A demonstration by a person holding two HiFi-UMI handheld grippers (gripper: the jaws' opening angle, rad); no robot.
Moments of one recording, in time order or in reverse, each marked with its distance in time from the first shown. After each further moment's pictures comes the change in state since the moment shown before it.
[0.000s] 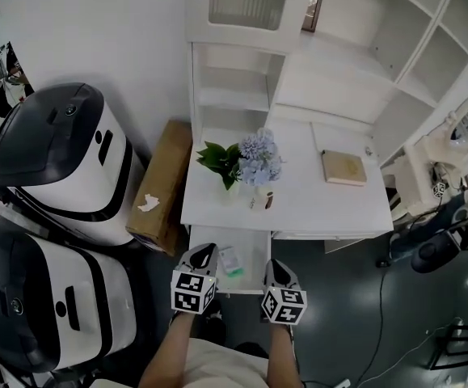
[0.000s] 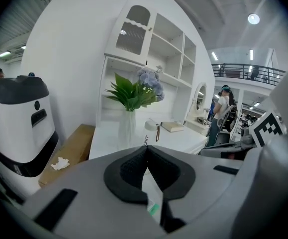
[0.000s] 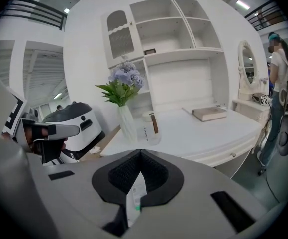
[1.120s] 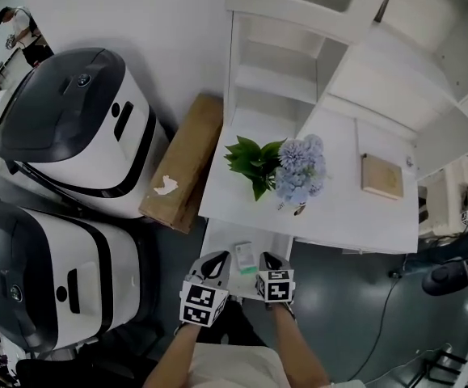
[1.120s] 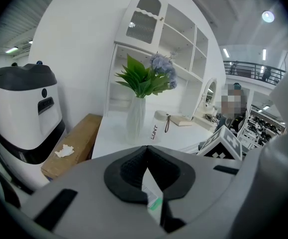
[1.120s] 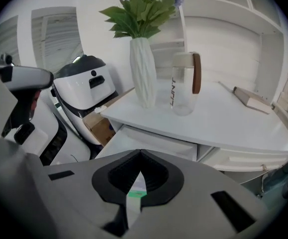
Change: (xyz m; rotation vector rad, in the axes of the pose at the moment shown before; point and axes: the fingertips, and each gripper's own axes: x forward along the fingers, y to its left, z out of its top) left arm 0.018 0.023 -0.033 -0.058 0.069 0.082; right arm 0.137 0.026 -0.085 -0.259 0.399 0.182
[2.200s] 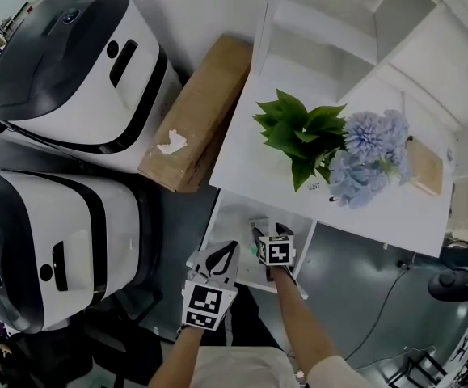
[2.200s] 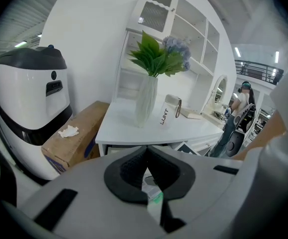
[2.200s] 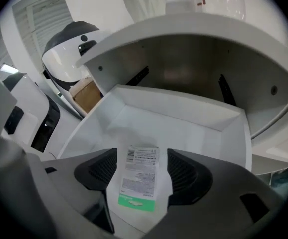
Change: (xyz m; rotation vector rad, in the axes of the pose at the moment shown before) left arm 0.023 0.018 -0.062 -0.047 0.059 0.051; right arm 0.151 0.002 -0.088 0.017 0.259 0.099
